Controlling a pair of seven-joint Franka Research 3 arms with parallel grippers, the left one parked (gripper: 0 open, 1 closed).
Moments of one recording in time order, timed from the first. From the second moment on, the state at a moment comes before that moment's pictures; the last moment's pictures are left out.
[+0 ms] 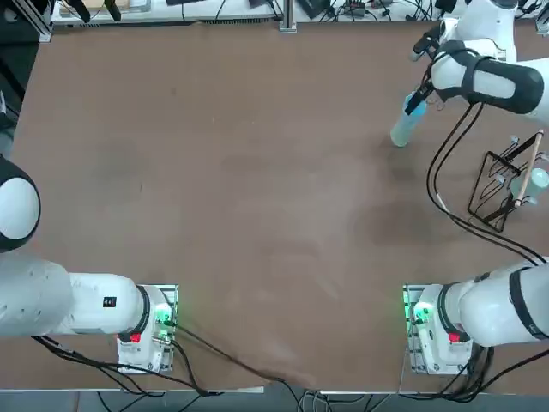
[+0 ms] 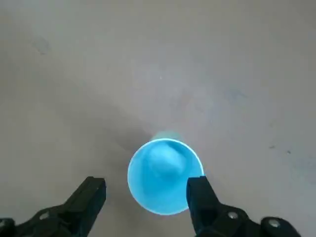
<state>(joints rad) 0.34 -0.07 -0.21 -2.30 0.05 2.34 -0.57</state>
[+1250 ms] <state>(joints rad) 0.33 -0.07 -0.22 -1.73 0.04 1.77 -0.28</state>
